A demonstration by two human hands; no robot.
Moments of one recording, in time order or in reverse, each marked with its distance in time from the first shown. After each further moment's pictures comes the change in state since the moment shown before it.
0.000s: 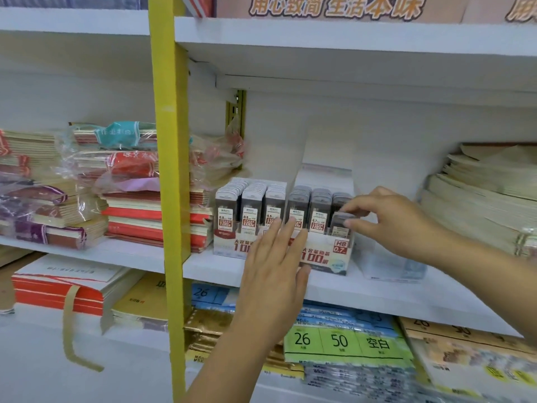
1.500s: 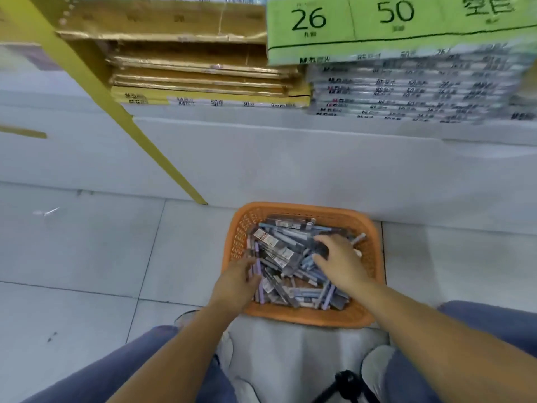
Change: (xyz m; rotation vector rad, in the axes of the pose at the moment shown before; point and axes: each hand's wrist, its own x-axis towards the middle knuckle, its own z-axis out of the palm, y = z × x) left_hand -0.403 -0.051 0.181 -0.286 -1.070 -0.923; right_hand -0.365 -0.007 0.420 0.433 -0.785 0.671
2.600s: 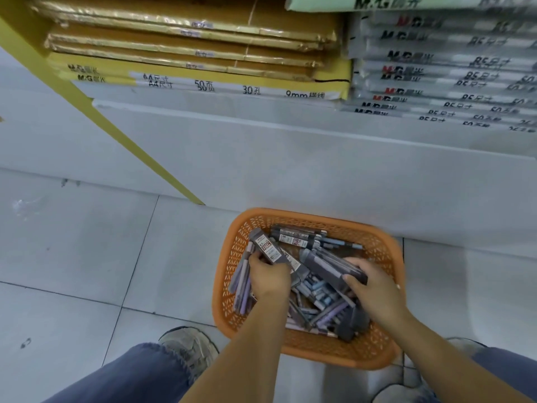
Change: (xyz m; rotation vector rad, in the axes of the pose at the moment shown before) left_hand 0.073 0.064 0.067 -0.910 0.344 -0.591; right_hand 0.004 0.038 -0.007 0.258 0.005 0.082
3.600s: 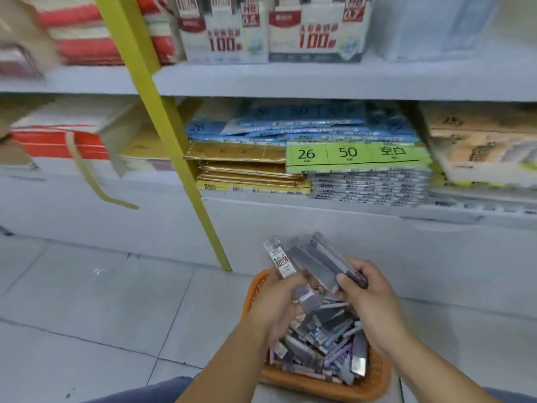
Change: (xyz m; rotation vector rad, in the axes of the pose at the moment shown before) left_hand -0.156 0.102 -0.102 -0.323 -0.837 0.314; right_hand -0.111 -0.131 -0.058 0.703 0.292 -0.242
